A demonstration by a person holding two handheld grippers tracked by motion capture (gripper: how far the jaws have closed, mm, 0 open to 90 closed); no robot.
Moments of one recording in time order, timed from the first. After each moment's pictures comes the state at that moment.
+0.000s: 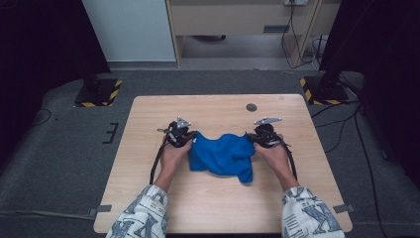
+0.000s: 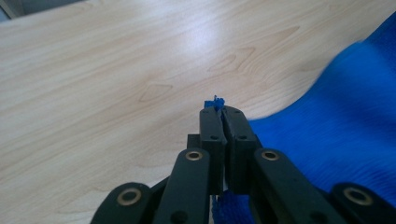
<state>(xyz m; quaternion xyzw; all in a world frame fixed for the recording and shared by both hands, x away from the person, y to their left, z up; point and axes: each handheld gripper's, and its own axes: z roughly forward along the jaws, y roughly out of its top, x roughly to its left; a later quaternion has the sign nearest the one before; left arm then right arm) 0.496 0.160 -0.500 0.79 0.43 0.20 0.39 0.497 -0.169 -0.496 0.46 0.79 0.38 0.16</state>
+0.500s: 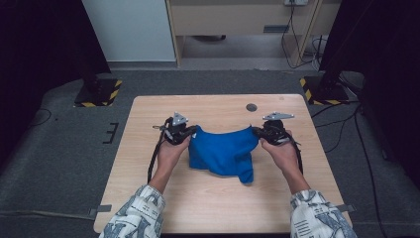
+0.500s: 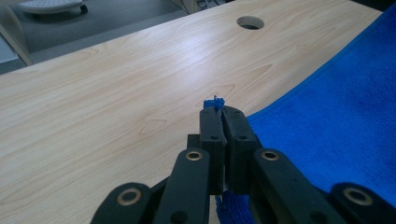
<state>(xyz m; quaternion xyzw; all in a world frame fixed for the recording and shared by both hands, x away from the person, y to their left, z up) 0.483 0.162 -0.465 0.78 0.40 0.21 0.43 0.480 -0.183 -0.453 0.44 0.77 0.42 0.18</state>
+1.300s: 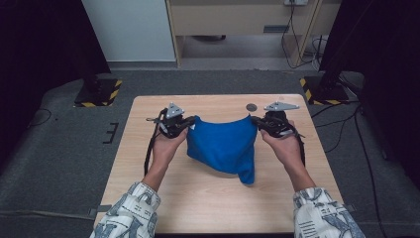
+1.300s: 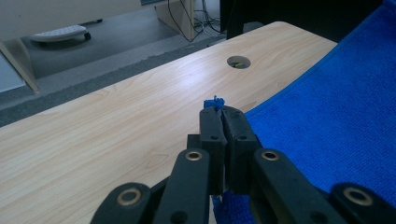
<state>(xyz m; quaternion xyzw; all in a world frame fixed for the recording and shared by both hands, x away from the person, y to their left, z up) 0.473 0.167 -0.414 0.77 0.38 0.22 0.46 0.469 -0.176 -0.399 0.41 0.76 0.45 0.20</state>
